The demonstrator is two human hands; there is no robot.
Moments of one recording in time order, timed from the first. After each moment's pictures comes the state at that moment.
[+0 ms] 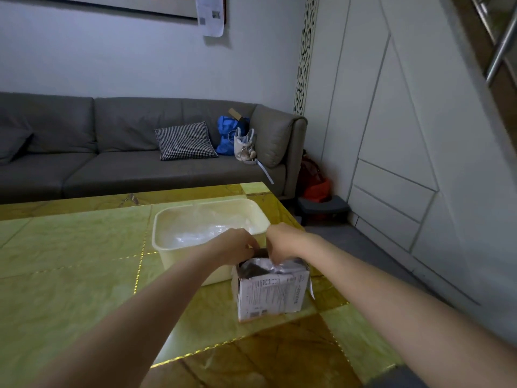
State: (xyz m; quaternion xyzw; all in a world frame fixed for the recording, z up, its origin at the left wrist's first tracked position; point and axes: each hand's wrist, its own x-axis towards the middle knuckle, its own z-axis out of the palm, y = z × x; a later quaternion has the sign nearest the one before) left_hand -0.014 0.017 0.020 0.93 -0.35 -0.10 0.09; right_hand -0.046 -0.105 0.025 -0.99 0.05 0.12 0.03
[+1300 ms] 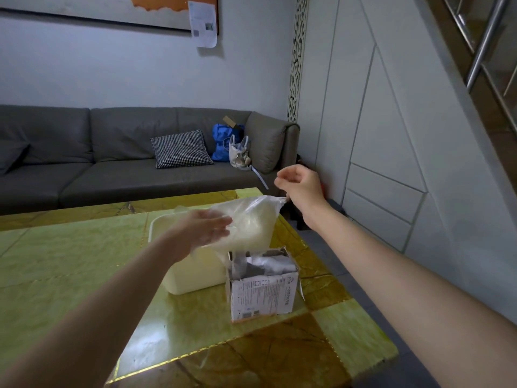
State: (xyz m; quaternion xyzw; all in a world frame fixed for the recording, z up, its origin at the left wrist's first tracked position) left_hand -0.010 0.060 0.049 0.76 -0.15 -0.19 0.60; right_hand -0.053 -0.141 0.081 -0.77 0.07 -0.28 0.57
